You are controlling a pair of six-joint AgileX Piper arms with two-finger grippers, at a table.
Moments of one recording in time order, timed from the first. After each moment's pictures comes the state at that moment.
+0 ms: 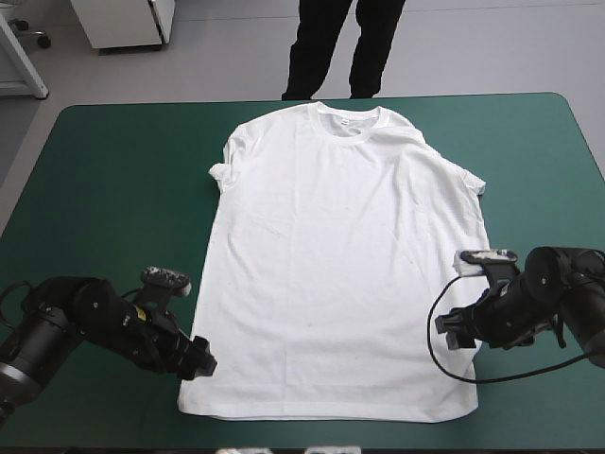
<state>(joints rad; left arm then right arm) -0.30 1.04 -0.78 -0.32 1.22 0.16 0.15 1.16 -0.84 0.22 1.20 -0.04</state>
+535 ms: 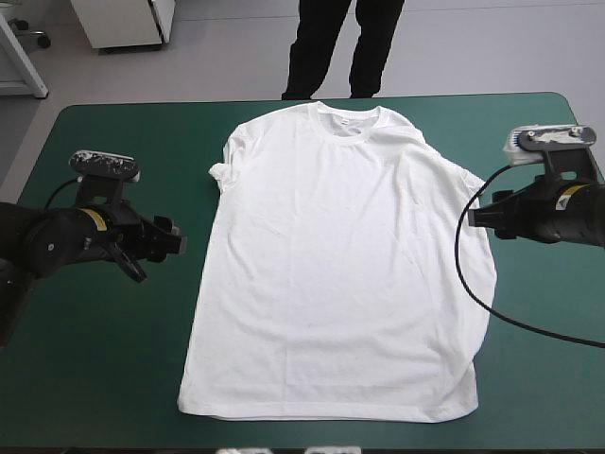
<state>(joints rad) -0.30 1.12 -1.30 0.02 1.16 -0.05 0.15 1.13 -1.42 0.02 1.21 0.05</state>
